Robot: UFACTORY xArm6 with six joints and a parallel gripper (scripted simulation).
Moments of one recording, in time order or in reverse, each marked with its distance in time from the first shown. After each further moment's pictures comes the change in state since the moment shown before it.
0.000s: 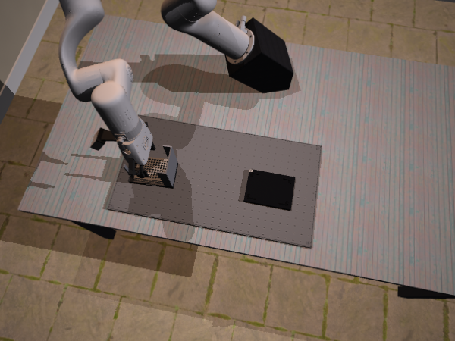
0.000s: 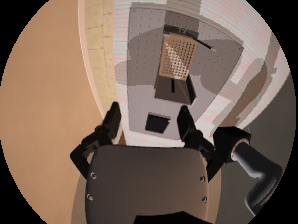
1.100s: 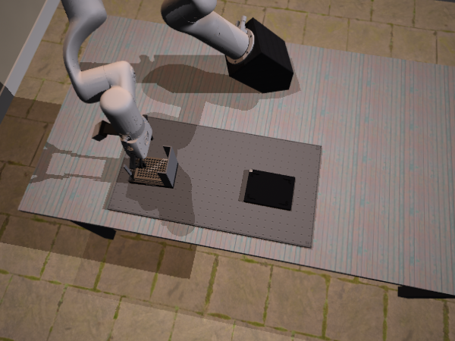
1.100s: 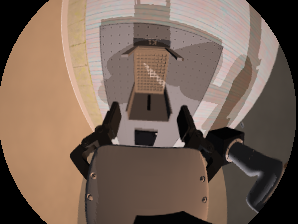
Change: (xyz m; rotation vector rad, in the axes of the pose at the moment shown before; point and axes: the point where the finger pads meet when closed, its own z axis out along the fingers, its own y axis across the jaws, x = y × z) arm 0.025 0.048 0.025 -0.142 0.113 0.037
